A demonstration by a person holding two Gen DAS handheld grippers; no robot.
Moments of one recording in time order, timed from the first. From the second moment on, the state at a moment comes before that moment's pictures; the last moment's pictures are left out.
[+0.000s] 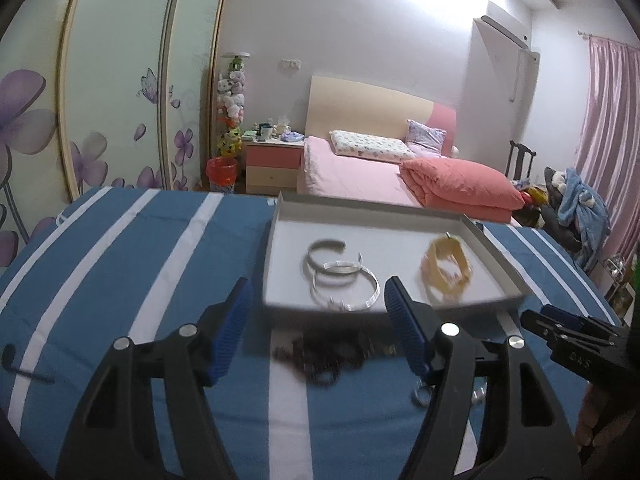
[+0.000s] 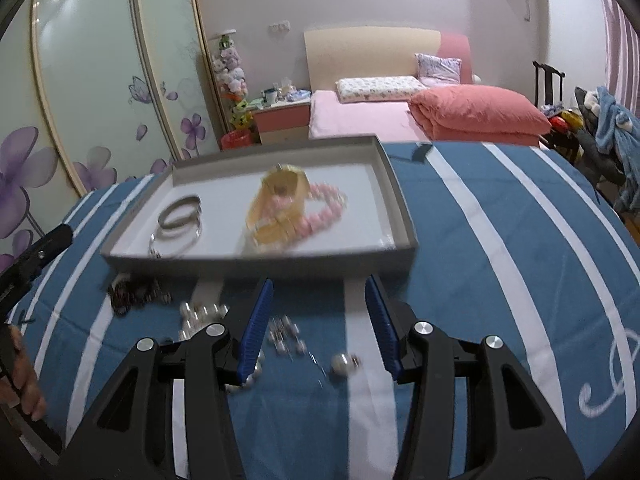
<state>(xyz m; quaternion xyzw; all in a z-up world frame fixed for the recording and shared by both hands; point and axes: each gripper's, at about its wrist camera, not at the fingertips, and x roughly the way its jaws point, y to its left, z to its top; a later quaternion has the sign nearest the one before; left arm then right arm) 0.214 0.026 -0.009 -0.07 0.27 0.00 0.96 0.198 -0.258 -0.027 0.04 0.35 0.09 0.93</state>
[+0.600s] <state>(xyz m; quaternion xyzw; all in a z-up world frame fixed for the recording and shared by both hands) 0.209 -0.044 -0.053 0.01 0.38 -0.08 0.92 0.178 -0.276 -0.046 0.05 0.37 0.09 0.92</state>
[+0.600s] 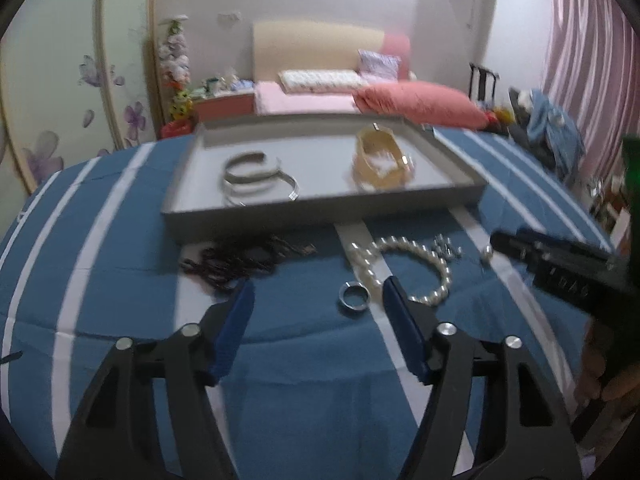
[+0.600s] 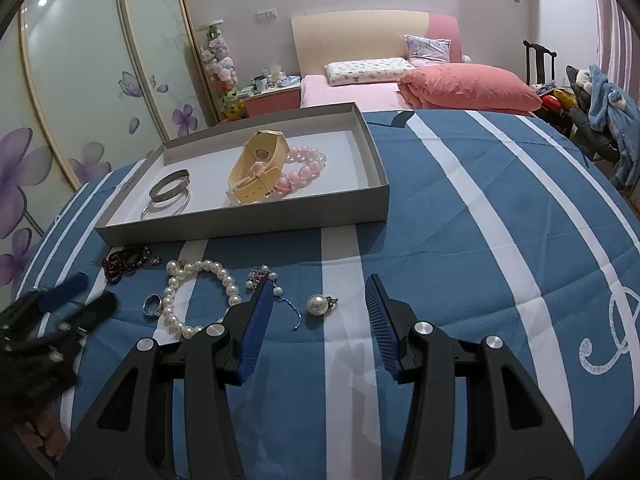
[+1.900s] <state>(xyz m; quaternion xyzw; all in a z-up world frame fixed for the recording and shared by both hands) 0.241 -0.020 -0.056 -0.02 0.40 -0.05 0.91 0.174 -0.267 -0.051 0.05 0.39 0.10 0.91</state>
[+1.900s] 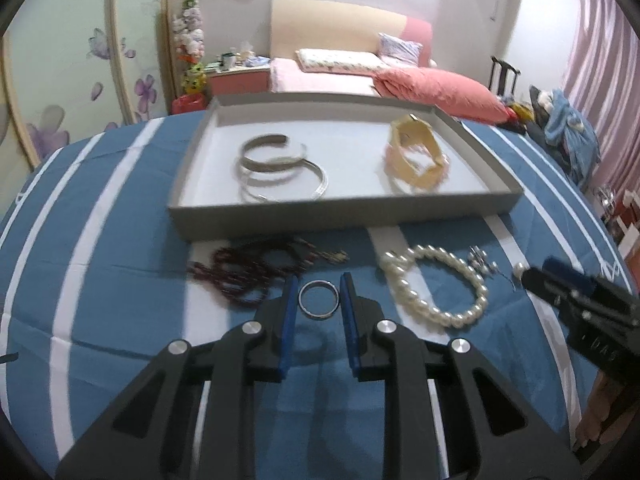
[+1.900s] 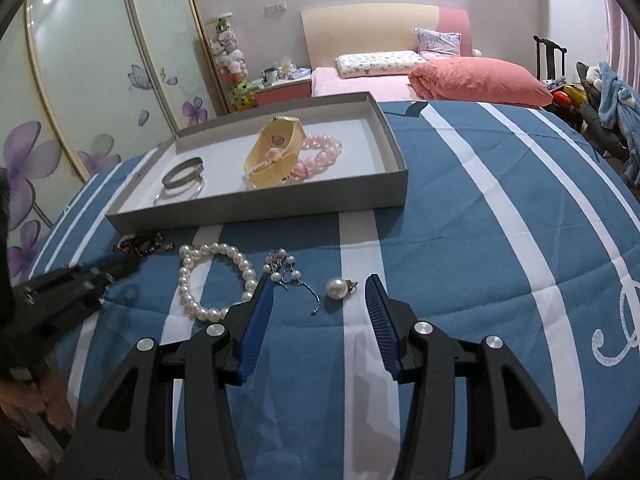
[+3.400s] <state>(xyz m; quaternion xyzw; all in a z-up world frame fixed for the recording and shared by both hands) 0.221 0.021 -0.026 -0.07 0.36 -0.02 0.93 0.169 -0.247 -0.013 0.03 0.34 0.12 0.93</state>
